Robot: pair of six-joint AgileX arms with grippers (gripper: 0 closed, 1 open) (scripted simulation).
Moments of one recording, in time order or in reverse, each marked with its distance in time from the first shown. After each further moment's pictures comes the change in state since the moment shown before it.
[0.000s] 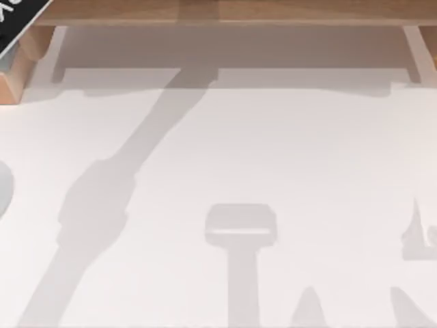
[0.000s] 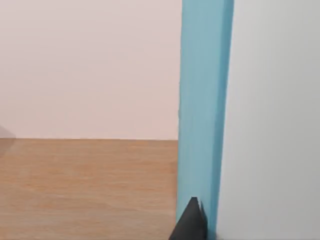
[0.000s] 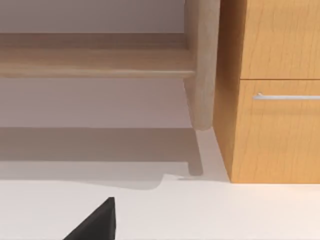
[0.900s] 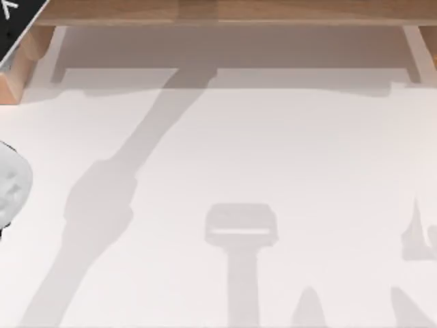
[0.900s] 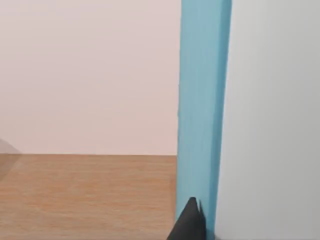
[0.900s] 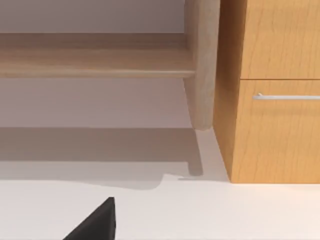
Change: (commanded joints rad) left arm -0.004 0.064 0.176 -0.112 0.000 0.001; right arm 0.000 0.000 0.000 0.000 0.000 0.000
